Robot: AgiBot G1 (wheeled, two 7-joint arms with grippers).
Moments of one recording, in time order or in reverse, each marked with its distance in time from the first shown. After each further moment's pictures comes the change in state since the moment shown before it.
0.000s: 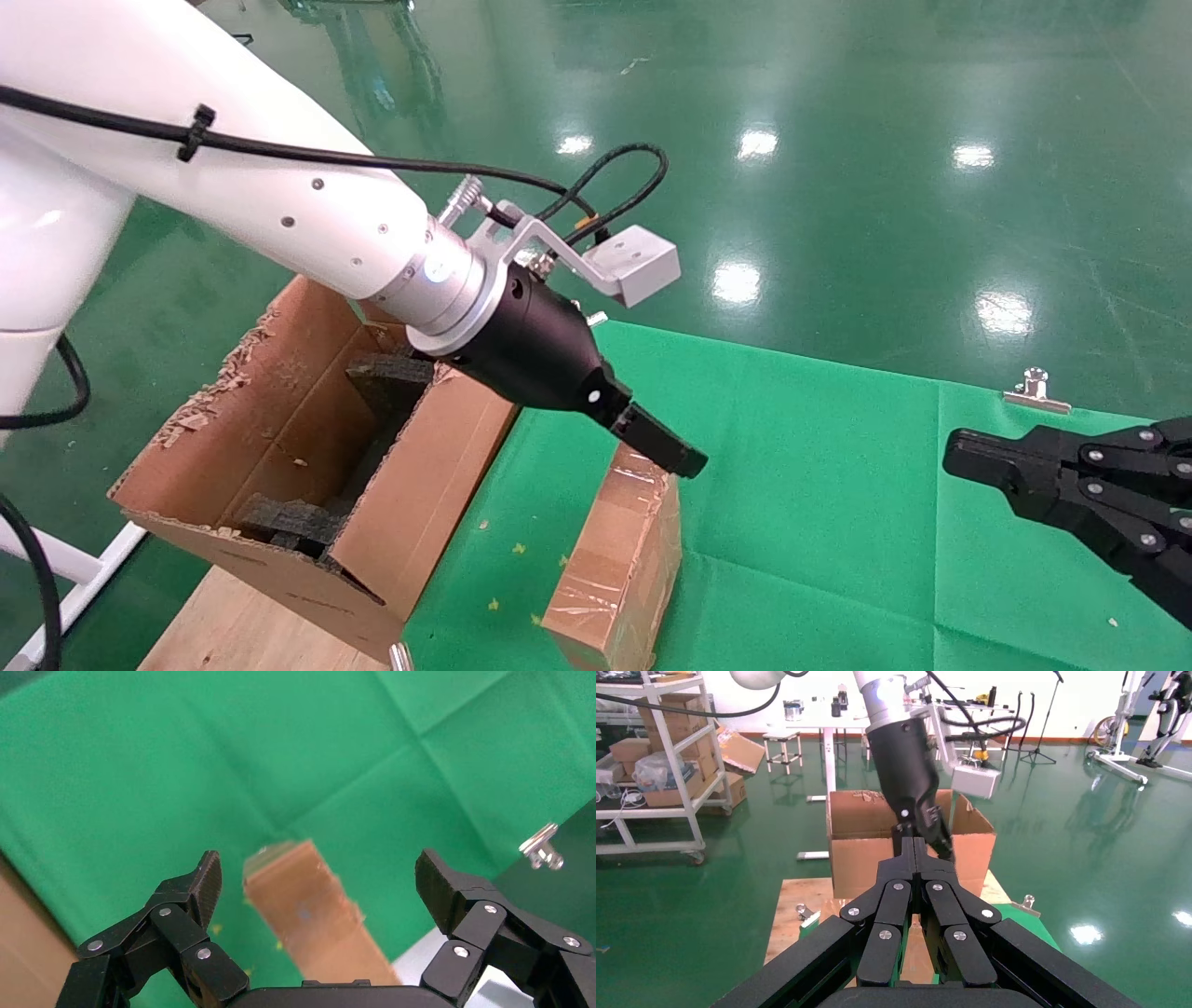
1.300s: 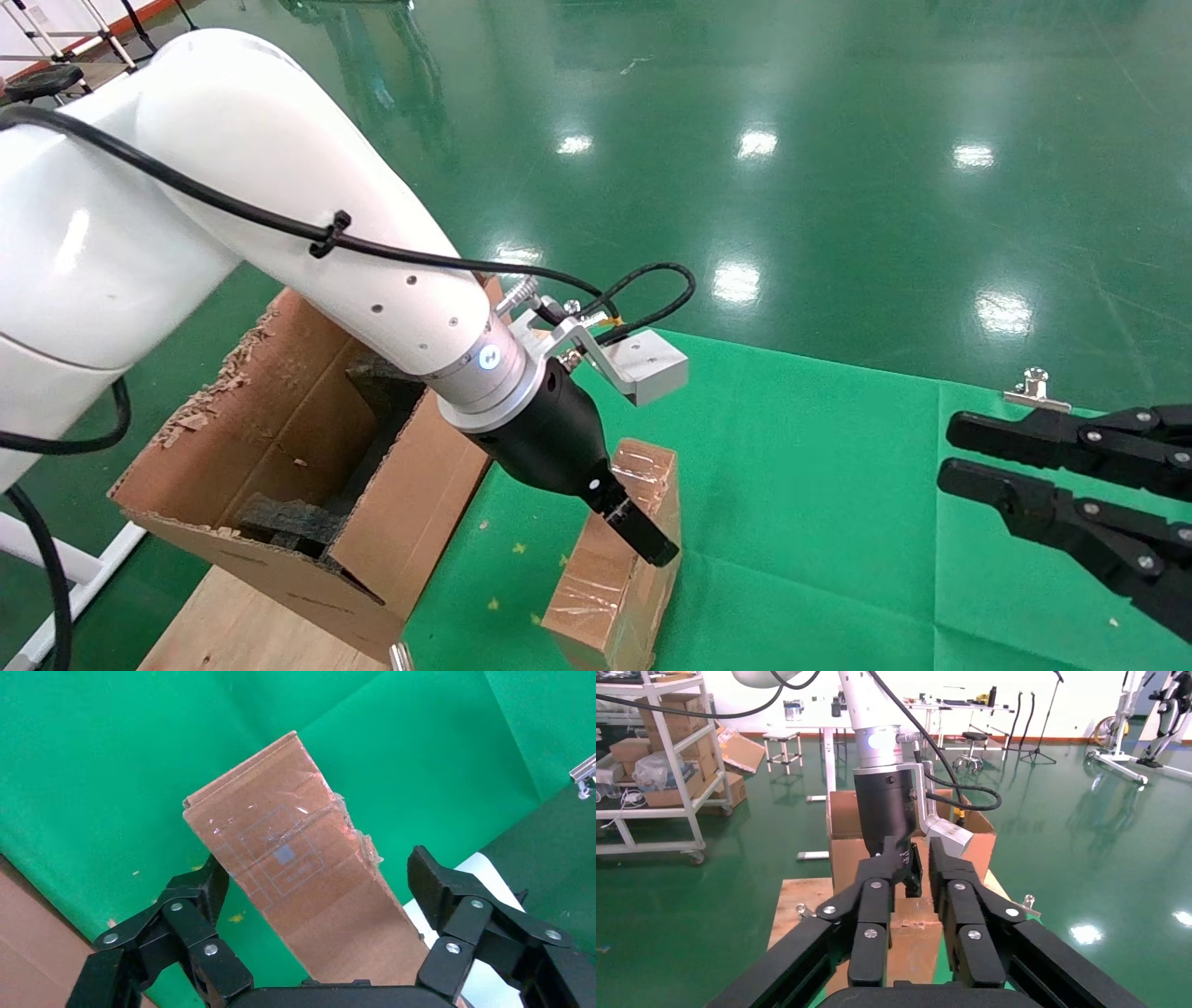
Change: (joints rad) left arm -0.043 0.055 0.243 0.000 -0.011 -0.030 -0.043; right arm 0.000 0.000 0.000 0.000 0.000 0.000 0.000
